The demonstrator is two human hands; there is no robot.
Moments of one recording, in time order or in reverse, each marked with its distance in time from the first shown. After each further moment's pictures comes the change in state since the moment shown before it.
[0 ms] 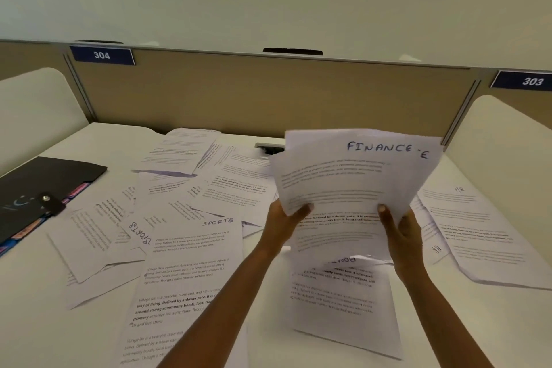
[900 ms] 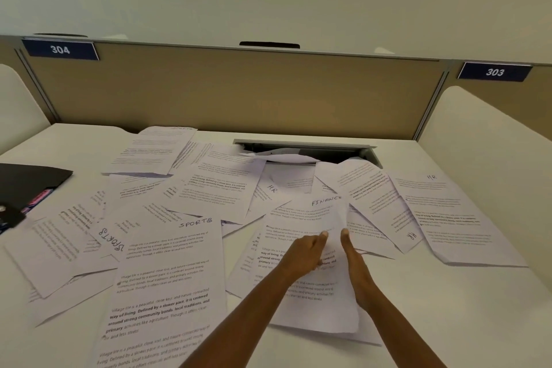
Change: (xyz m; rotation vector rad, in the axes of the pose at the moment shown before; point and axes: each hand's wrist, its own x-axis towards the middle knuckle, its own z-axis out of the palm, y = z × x) left_hand -0.023 -0.044 0.066 0.575 -0.363 -0.350; right_hand -0.044 0.054 0.019 0.097 -0.190 0.507
